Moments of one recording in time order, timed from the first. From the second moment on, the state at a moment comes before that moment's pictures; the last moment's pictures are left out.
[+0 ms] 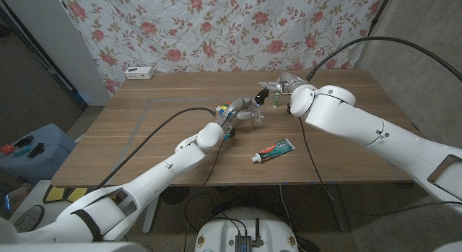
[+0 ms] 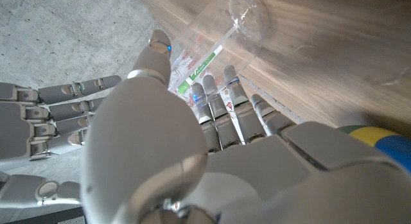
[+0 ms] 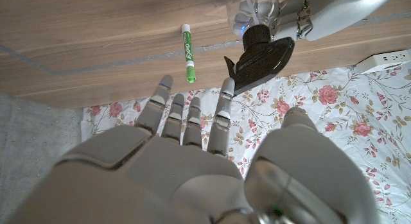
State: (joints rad) left arm 0.67 0.39 0.74 -1.32 -0.04 -0.16 0.16; left_hand 1.13 -0.02 0.35 -0.21 0.24 0.61 -0.04 0.49 0.21 0.61 -0.08 0.50 0.38 0.70 -0.05 0.24 0.30 0.18 -0.04 0.18 0.16; right arm -0.42 -0.74 -0.90 -2.34 0.19 -1.38 -0.34; right_hand 0.44 0.00 0.17 0.10 0.18 0.69 0.04 0.25 0.22 0.27 0.15 0.20 0.20 0.22 0.16 0.21 0.21 0.38 0.19 0.19 0.17
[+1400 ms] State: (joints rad) left arm 0.68 0.38 0.74 -1.33 -0.04 -0.15 0.16; left_hand 1.13 -0.02 0.35 -0.21 0.24 0.61 -0.04 0.48 0.21 0.61 -0.08 0.49 0.38 0.70 -0.06 0.23 0.30 0.18 -0.04 0.18 0.16; right arm -0.28 -0.74 -1.02 -2.29 0.35 -1.39 -0.41; right_hand 0.62 0.01 0.23 -0.04 0.20 0.62 0.04 0.22 0.24 0.23 0.15 0.19 0.20 0.22 0.18 0.21 0.20 0.39 0.21 0.19 0.17
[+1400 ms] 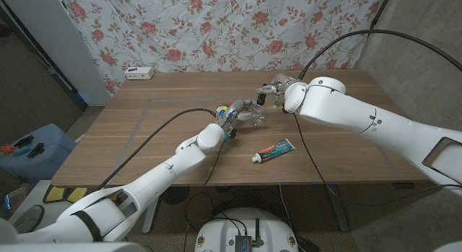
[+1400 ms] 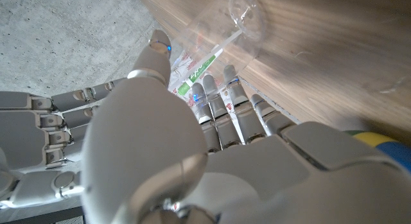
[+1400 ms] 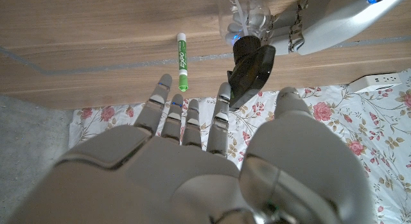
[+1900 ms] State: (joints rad) left arm 0.68 0.38 0.74 -1.32 -0.05 -0.16 0.16; left_hand 1.13 -0.02 0.35 -0.21 0.24 0.61 -0.04 0.48 0.21 0.61 -0.08 0.50 0.38 0.70 -0.06 0.23 0.30 0.18 -0.04 0.18 0.16; right arm -0.23 -0.76 -1.05 -2.28 0.48 -1.40 -0.52; right_hand 0.72 0.05 0.28 -0.10 0.20 0.62 0.02 0.23 0.24 0.23 0.14 0.19 0.20 0.23 0.16 0.21 0.19 0.40 0.21 0.19 0.17
